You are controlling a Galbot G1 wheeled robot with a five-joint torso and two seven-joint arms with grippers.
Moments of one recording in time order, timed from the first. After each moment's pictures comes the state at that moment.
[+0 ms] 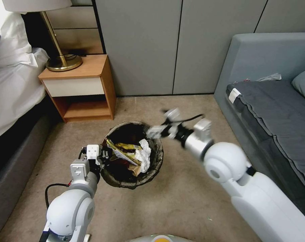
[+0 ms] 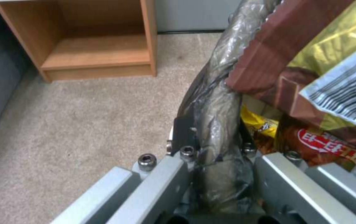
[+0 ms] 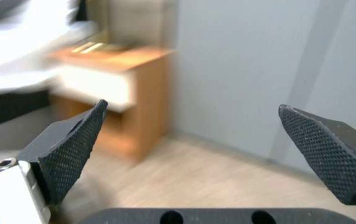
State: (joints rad) left arm 1.52 -1.40 -0.55 -2.29 -0.21 0.63 -0.15; right arm -0.95 1.09 0.18 2.19 0.45 -0.47 0.13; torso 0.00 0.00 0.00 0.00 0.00
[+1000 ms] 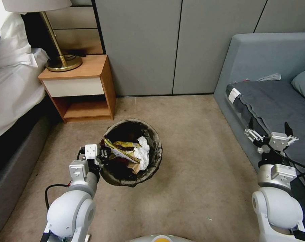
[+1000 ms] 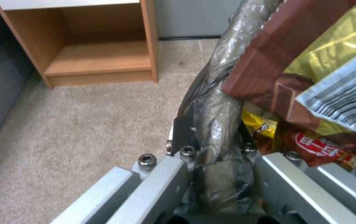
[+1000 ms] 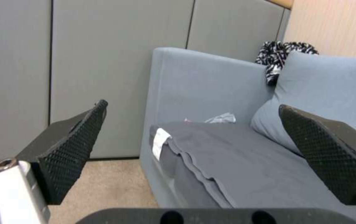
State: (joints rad) left arm 1.53 -1.41 -0.53 -2.29 -0.17 0.60 -0.16; right arm -1.44 1.48 0.78 2.10 -0.03 0.00 0.15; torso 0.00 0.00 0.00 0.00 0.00
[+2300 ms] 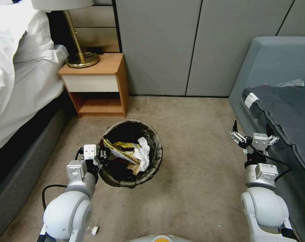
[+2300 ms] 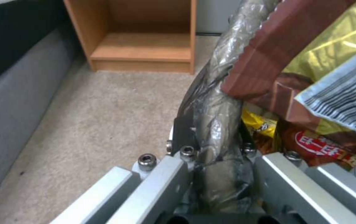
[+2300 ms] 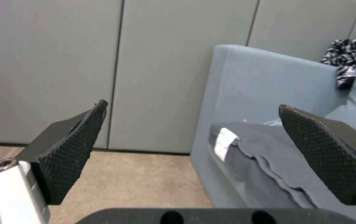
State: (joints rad) left arm 1.54 -1.40 -0.55 -2.32 -0.22 0.63 -0.18; right arm -1.45 1.49 0.69 2.09 -0.08 -0.02 0.17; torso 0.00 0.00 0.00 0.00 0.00
